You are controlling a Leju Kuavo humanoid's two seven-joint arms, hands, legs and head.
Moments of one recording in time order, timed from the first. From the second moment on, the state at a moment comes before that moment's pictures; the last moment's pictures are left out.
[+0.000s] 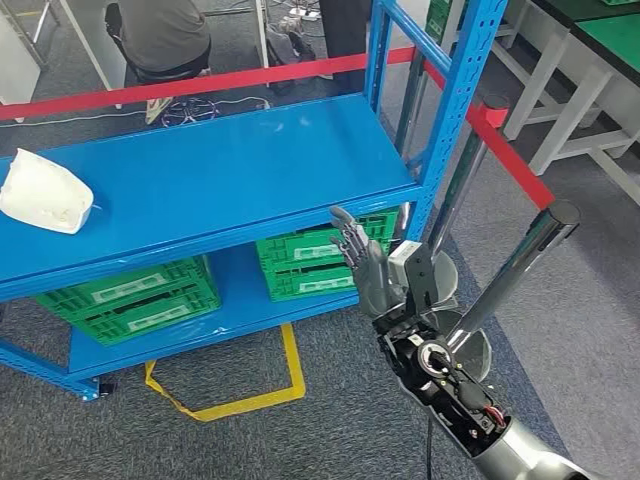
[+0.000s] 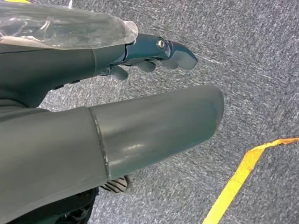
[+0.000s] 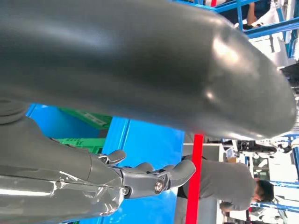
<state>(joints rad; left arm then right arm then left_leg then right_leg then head) -0.33 0.06 1.37 -0.14 -0.90 0.16 -0.31 -0.19 -0.16 0.52 -1.64 -0.21 -0.14 -0.29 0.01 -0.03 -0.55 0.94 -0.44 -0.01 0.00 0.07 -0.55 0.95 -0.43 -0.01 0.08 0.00</state>
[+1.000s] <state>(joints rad) -0.33 0.06 1.37 -0.14 -0.91 0.15 -0.31 -0.19 -0.16 0.51 -1.65 -0.20 -0.13 -0.28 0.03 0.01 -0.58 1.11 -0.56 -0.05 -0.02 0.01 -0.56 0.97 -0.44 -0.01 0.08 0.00</state>
